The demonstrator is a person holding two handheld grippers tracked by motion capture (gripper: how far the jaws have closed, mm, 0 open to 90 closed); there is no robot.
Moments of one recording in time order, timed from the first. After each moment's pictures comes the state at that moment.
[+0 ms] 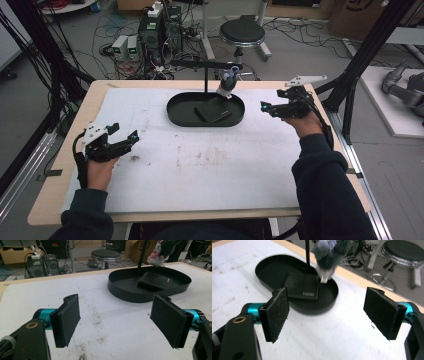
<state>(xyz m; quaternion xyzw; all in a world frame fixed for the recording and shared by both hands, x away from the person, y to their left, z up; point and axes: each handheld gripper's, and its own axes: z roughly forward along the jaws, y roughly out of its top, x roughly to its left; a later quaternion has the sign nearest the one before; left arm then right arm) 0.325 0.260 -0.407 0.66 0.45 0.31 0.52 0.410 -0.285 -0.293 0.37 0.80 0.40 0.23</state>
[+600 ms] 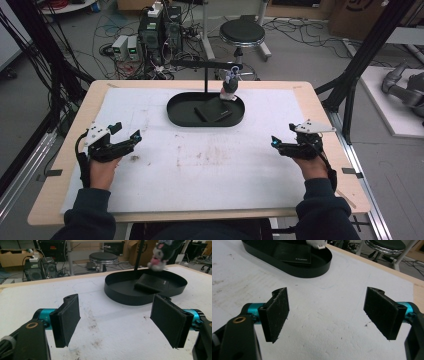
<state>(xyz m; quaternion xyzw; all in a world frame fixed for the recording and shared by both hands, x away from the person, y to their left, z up) 0.326 0.252 -0.407 0.65 0.44 0.31 0.53 0.337 -0.314 -0.377 0.40 0.77 0.40 0.28</state>
